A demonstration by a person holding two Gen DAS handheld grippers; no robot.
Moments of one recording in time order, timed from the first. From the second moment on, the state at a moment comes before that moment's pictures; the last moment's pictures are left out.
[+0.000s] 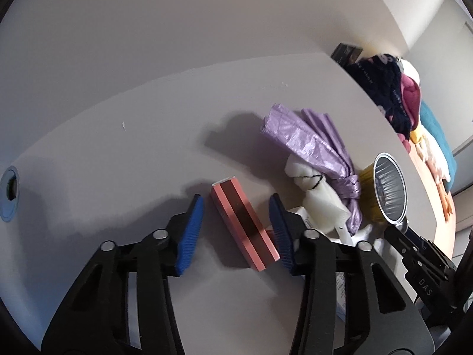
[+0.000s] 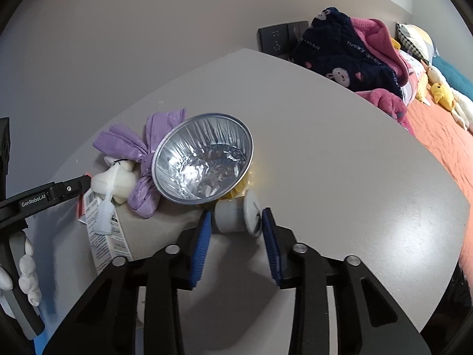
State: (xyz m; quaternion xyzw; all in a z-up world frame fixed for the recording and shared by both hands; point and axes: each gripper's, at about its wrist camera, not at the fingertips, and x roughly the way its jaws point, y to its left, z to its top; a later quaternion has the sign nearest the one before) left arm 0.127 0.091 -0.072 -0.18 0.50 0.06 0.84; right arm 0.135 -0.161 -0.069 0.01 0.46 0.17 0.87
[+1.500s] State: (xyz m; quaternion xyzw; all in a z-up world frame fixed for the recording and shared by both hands) left arm 0.068 0.014 -0.020 -0.13 0.46 -0.01 0.88; right arm 0.057 -0.218 -0.003 0.07 0.43 0.20 0.88
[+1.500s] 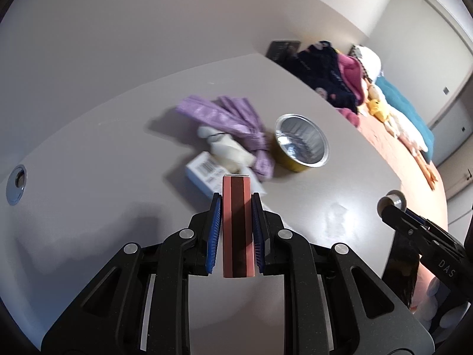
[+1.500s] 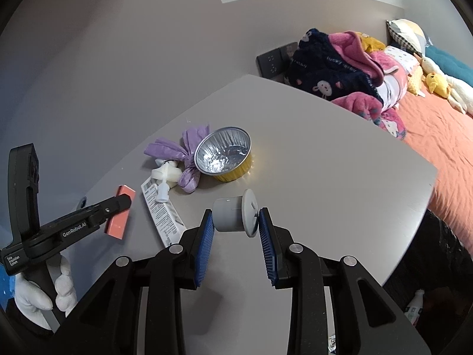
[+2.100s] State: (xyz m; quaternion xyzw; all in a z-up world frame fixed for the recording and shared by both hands) left arm 0.058 -0.073 -0.001 -0.09 0.45 -0.11 0.88; right arm 0.004 -0.287 0.021 0.10 0.40 0.16 0.90
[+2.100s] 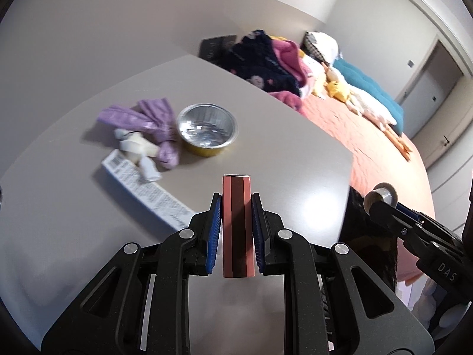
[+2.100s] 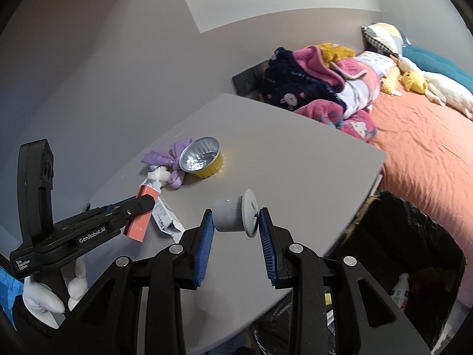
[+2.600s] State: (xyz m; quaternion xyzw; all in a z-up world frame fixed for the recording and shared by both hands) left arm 0.050 -0.150 0.012 -0.06 0.44 -0.18 0.88; right arm -0.031 -0.355 0.032 0.12 0.37 0.11 0.91
